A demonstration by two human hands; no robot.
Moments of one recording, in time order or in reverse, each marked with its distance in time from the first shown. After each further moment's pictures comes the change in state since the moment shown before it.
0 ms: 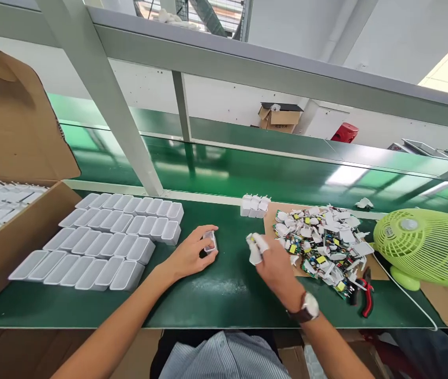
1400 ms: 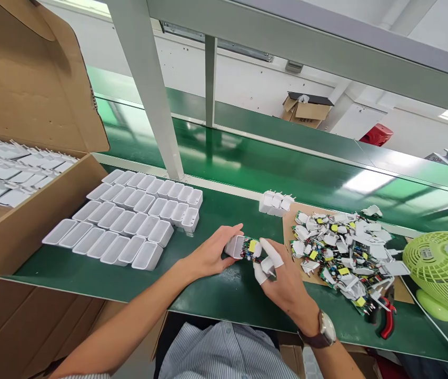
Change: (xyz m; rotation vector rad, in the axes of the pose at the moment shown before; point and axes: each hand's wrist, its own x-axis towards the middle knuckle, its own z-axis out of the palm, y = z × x) left_hand -0.019 0.013 0.018 -0.328 -0.054 -0.066; right_hand -0.009 -0.031 -0.007 0.236 -0.079 -0.100
